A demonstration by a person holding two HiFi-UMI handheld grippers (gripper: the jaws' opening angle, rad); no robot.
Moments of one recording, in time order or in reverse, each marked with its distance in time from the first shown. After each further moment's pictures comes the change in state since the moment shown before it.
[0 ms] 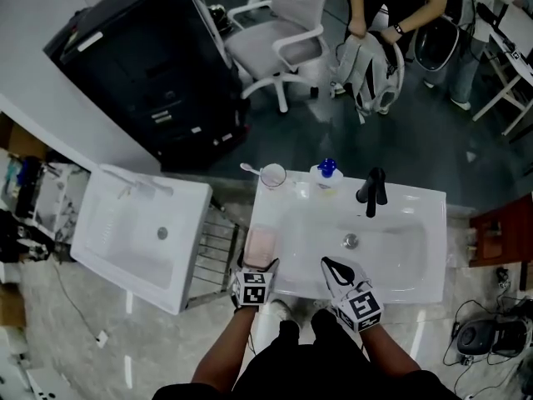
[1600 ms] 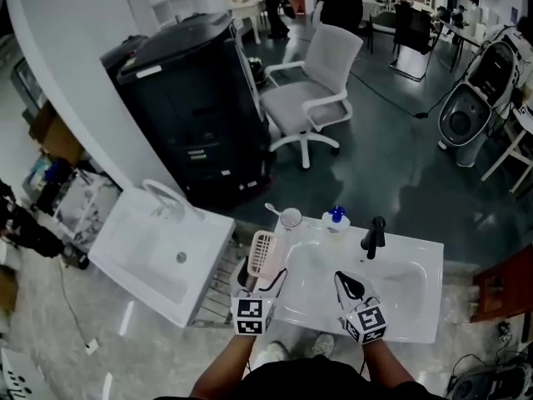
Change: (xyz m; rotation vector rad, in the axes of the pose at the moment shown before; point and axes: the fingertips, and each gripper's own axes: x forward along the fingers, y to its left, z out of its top) left arm -0.136 0.003 0.162 -0.021 -0.524 0.082; right arm -0.007 -0.034 0.067 -0.098 -0.155 -0.030
